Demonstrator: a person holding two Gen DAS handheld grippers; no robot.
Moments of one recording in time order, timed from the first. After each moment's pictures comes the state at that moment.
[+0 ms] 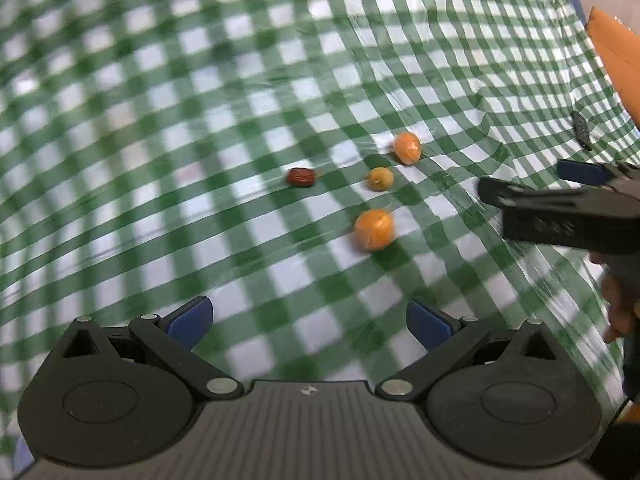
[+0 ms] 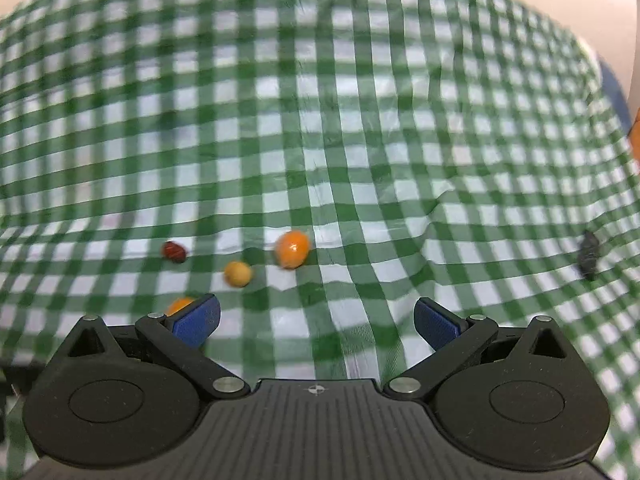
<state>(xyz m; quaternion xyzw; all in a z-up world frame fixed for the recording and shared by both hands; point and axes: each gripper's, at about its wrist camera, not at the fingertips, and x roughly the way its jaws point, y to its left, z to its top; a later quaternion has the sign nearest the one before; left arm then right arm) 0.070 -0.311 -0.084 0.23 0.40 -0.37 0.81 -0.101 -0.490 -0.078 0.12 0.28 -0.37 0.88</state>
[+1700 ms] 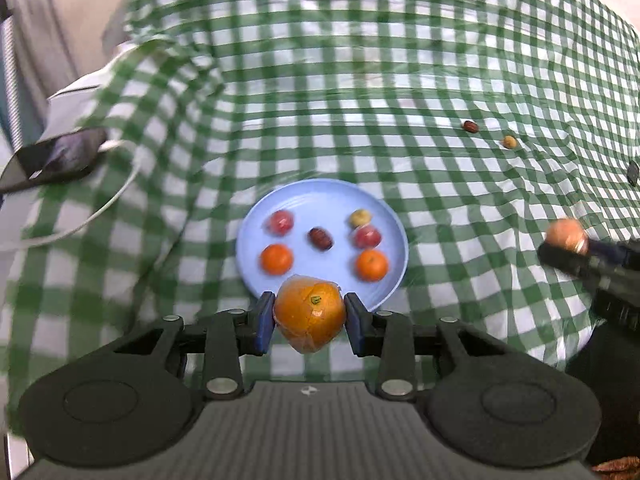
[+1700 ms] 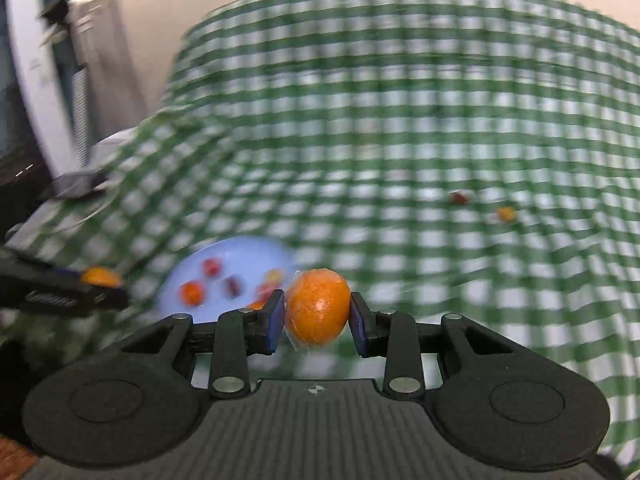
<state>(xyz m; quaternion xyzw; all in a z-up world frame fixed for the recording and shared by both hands) -0.033 0.021 0.013 0.14 0.44 -0.20 0.86 -0.136 -0.172 0.000 0.13 0.29 -0.13 0.94</state>
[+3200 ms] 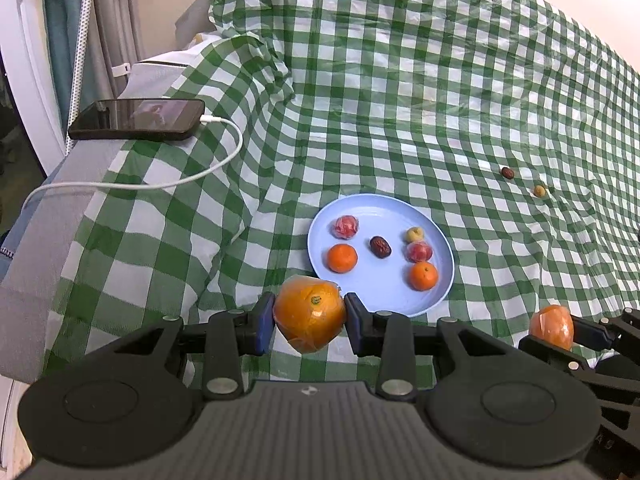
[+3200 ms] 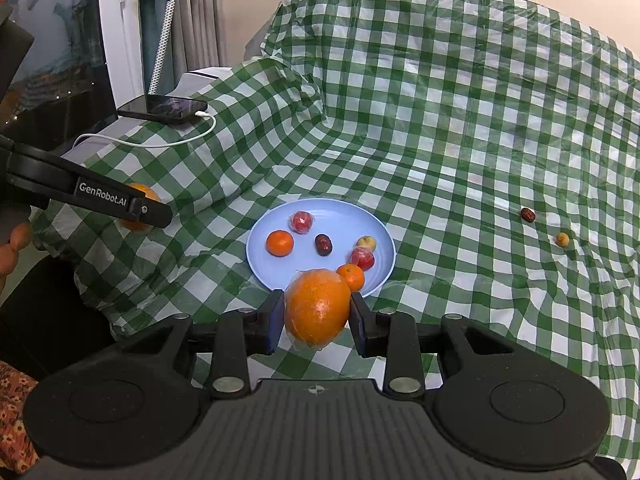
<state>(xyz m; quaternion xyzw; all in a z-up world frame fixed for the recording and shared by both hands) -0.040 0.098 0.020 0.07 0.42 -0.15 0.89 -0.137 -0.083 0.006 0.04 0.33 -0.07 0.94</state>
